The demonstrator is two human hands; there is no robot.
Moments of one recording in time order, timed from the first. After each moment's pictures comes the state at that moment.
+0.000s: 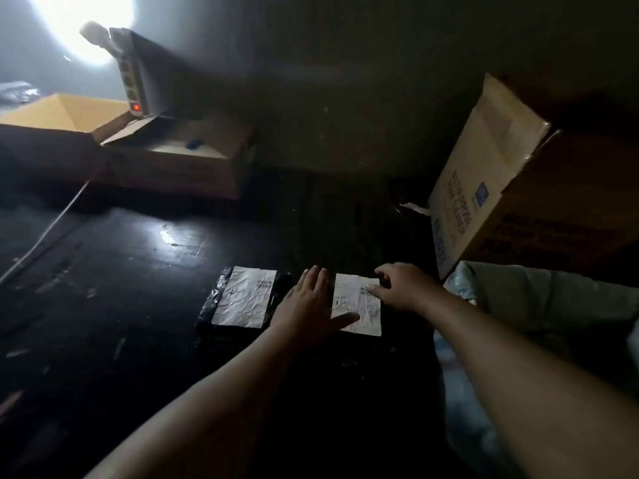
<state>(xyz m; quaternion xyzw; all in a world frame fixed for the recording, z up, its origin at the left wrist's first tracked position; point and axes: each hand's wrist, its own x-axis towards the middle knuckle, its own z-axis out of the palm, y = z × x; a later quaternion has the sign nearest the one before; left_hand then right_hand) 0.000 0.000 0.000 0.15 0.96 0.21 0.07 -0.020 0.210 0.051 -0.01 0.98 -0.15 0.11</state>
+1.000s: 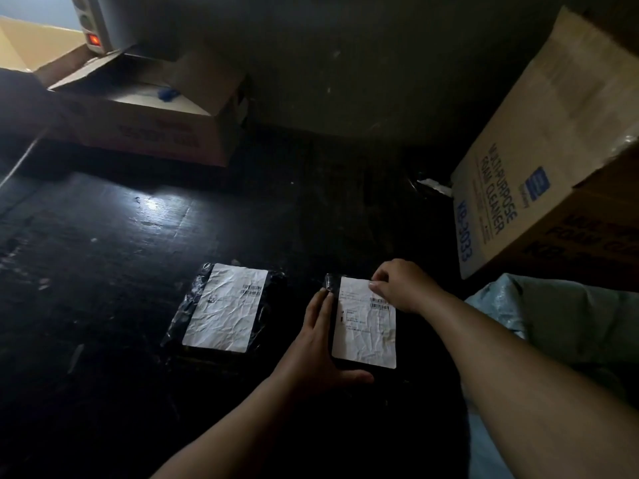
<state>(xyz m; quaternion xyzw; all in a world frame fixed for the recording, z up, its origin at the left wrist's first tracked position) -0.018 0.014 -0.084 0.15 0.89 0.42 0.12 -0.113 0.212 -0.012 0.02 0.97 -0.17 0.16</state>
